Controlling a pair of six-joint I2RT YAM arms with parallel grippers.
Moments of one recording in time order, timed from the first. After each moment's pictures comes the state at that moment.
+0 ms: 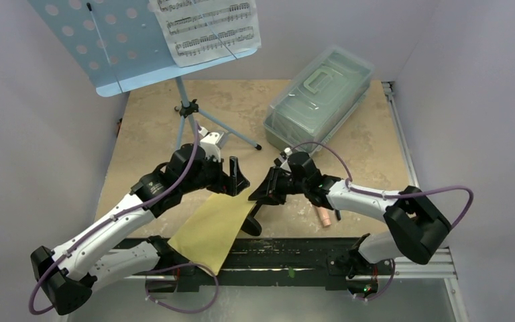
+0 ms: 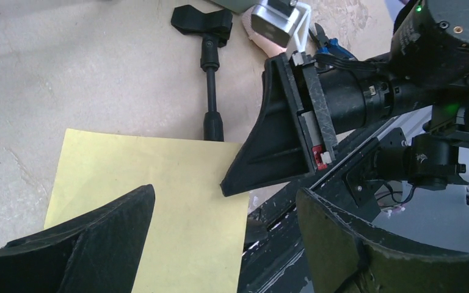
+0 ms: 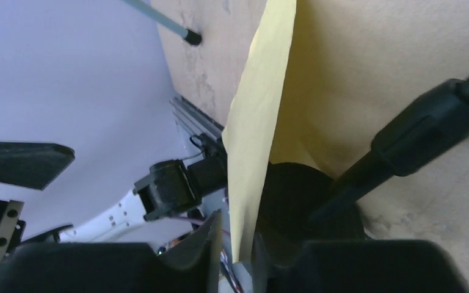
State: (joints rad) left arm -0.74 0.94 0.89 -0.50 0.10 -0.52; right arm 0.75 1.38 0.64 0.13 -0.49 1.24
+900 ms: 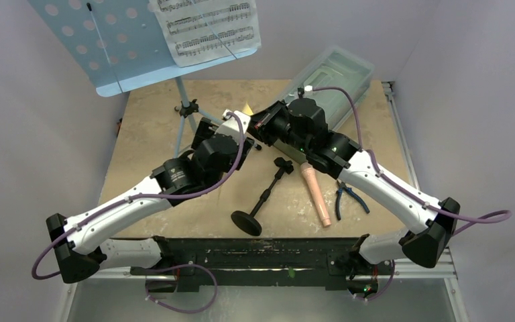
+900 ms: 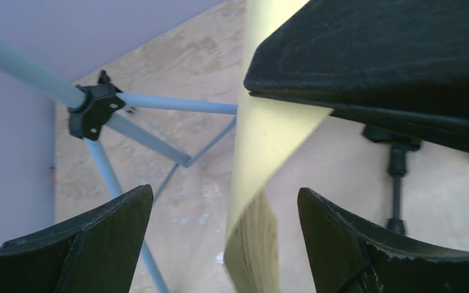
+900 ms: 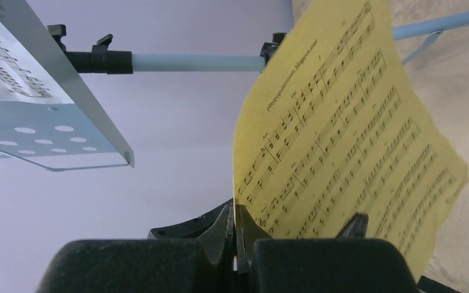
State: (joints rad) left arm -0.99 1.13 1.20 -0.53 -0.74 -0.04; right arm 0.82 1.36 1.39 -0.25 0.05 1.43
